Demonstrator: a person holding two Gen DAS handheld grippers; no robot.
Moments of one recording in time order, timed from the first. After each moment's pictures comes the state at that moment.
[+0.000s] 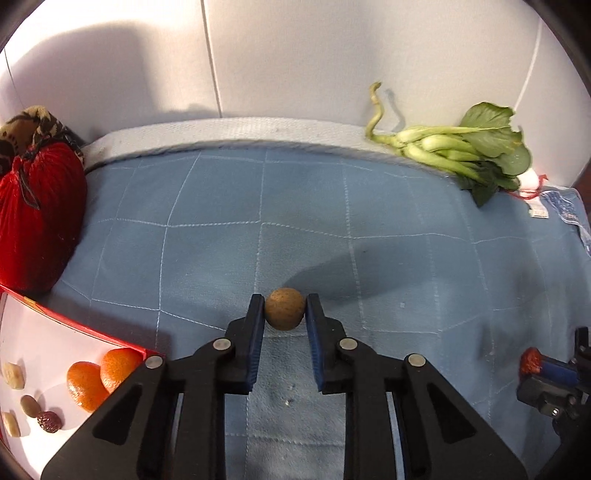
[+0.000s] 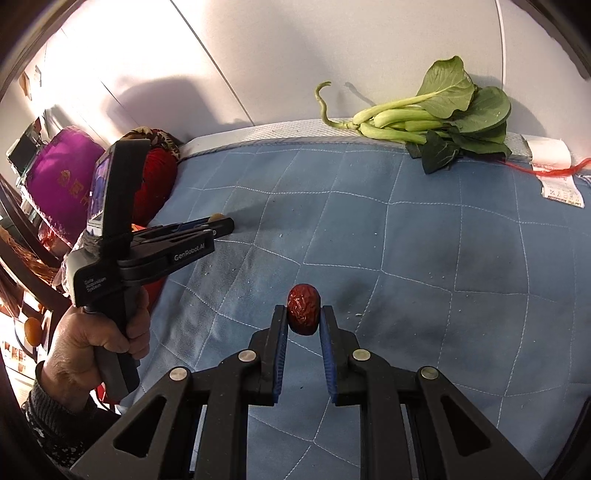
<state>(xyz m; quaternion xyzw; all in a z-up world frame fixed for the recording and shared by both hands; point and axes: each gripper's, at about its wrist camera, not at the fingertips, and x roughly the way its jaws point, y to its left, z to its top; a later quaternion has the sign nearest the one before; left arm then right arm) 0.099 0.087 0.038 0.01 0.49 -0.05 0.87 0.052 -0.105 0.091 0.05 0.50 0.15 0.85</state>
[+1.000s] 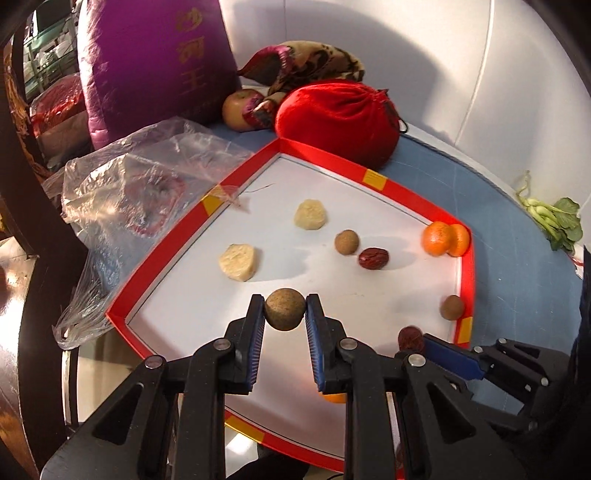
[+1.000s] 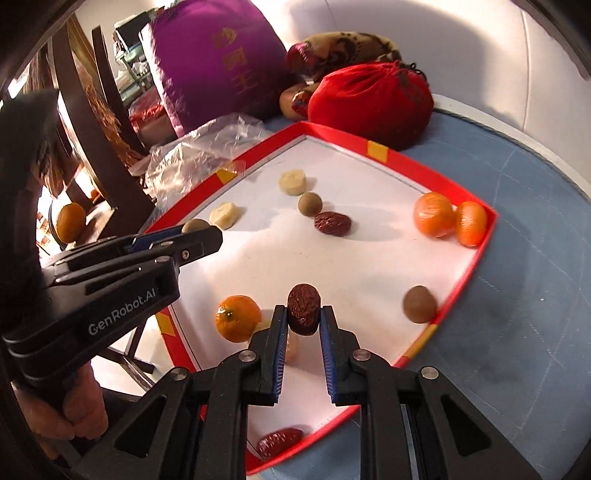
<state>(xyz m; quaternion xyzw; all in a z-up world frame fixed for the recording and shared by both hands) -0.092 0.302 0.080 -0.10 0.46 0.19 0.86 -0.015 0.195 0.053 -0.08 0.48 0.35 0.80</state>
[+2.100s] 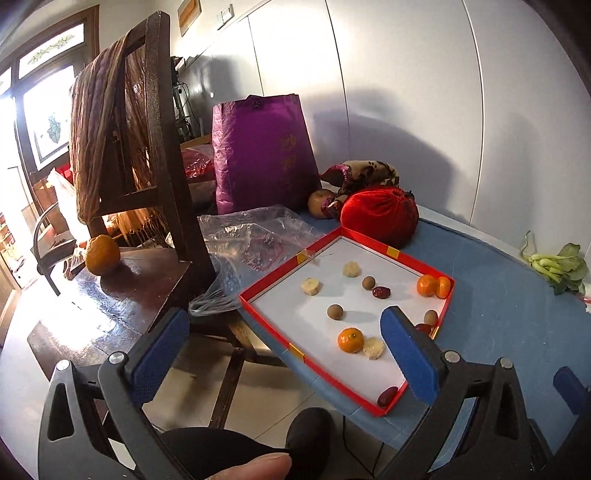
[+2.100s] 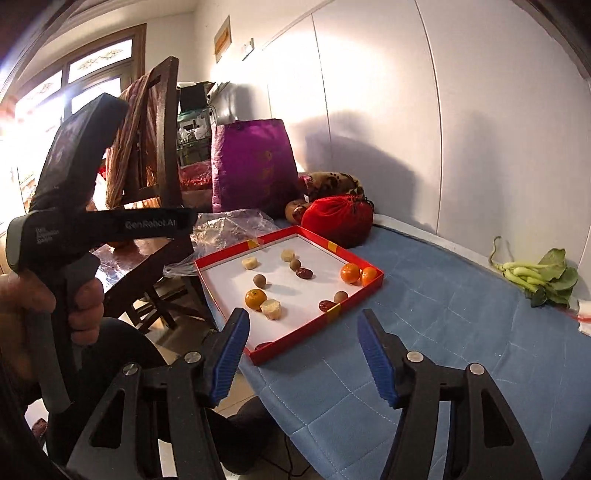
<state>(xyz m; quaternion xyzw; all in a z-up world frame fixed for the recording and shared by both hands) -0.230 0.199 0.190 -0.04 0.30 0.36 0.88 -0.177 0.030 0.157 -0.09 0.24 0.37 0.89</state>
